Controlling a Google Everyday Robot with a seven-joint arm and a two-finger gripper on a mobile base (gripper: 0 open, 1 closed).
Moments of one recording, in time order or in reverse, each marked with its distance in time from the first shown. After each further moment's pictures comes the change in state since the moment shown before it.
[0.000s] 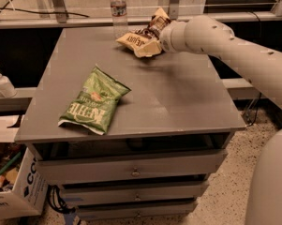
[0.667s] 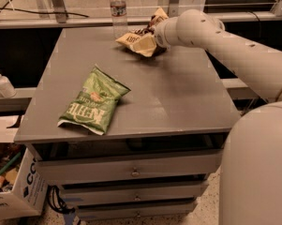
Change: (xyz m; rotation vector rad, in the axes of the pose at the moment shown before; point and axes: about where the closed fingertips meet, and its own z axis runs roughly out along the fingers) arm -0.013 -0.007 0.033 -0.001 0.013 0.051
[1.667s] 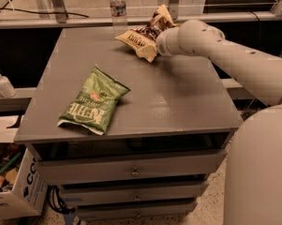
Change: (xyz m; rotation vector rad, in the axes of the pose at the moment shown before) arm 0.035 0.009 0.004 -0.021 0.040 0.012
